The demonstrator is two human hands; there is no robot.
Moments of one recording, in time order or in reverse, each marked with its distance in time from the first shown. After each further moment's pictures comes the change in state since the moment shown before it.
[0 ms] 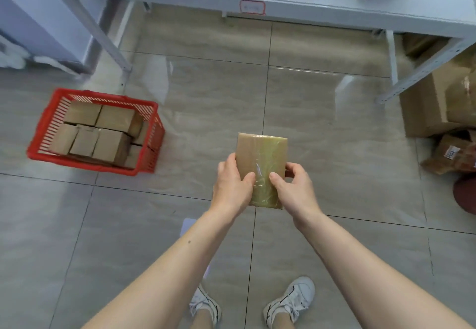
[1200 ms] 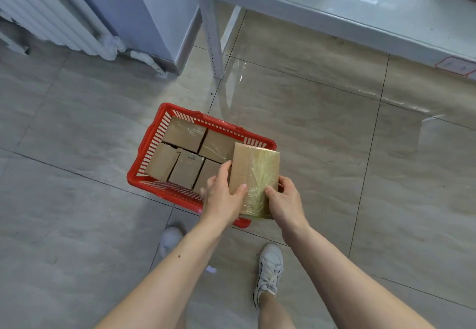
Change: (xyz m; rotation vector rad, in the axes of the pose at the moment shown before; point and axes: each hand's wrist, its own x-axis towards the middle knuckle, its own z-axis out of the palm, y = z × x) left_hand 0.236 -0.152 -0.405 0.008 0.073 -0.179; right_hand 0.075 -0.177 0.465 -0.081 -0.178 0.176
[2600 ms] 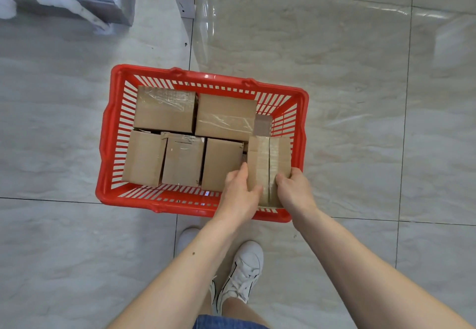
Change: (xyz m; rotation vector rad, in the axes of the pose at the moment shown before) left_hand 0.153 -0.137 0.045 0.092 -0.431 -0.022; right_hand 0.132 0.111 0.119 -0.110 0.183 0.278
